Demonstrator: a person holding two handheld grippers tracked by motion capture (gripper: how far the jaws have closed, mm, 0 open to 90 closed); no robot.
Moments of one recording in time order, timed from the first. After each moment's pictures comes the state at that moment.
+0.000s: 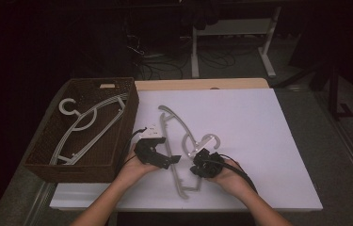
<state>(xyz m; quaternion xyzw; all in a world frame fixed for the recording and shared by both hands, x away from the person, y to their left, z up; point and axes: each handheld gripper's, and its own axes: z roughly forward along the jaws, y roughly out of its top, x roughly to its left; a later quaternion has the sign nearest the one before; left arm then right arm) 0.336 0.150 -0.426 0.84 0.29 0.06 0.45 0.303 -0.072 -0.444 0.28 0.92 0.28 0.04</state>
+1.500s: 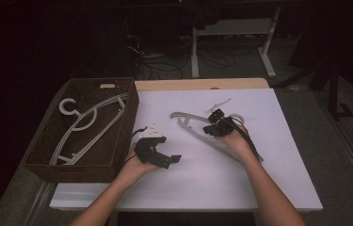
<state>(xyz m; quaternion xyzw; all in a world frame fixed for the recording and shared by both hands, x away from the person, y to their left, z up) 0.337 0.149 -0.424 0.84 0.29 0.06 0.46 0.421 -0.119 -0.433 0.38 0.86 0.32 0.10</state>
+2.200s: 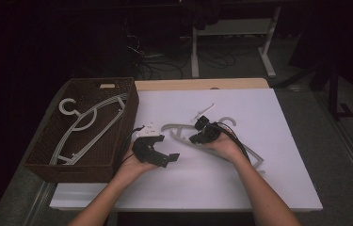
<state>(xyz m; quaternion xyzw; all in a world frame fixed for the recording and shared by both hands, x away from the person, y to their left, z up) 0.336 0.155 -0.419 0.84 0.29 0.06 0.46 0.408 -0.079 -0.446 0.31 0.90 0.31 0.02</state>
